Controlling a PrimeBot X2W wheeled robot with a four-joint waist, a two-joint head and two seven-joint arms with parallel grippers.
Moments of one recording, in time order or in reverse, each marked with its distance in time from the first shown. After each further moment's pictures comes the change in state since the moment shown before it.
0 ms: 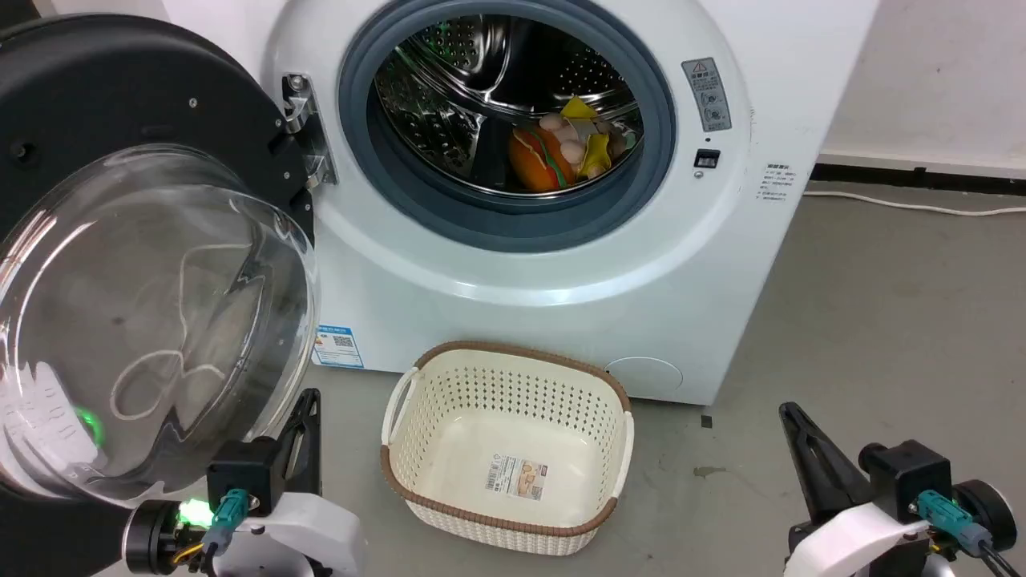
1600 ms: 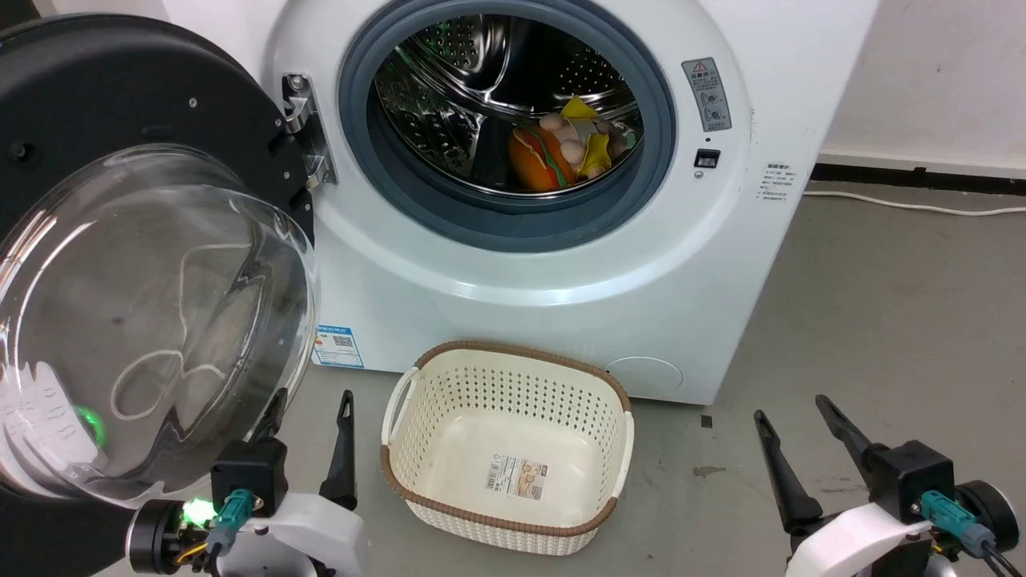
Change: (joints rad) left arm 0.000 0.000 -0.005 0.003 0.000 0.000 -0.001; right arm 0.000 0.000 -0.003 0.001 0.002 0.000 -0.001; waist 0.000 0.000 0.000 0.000
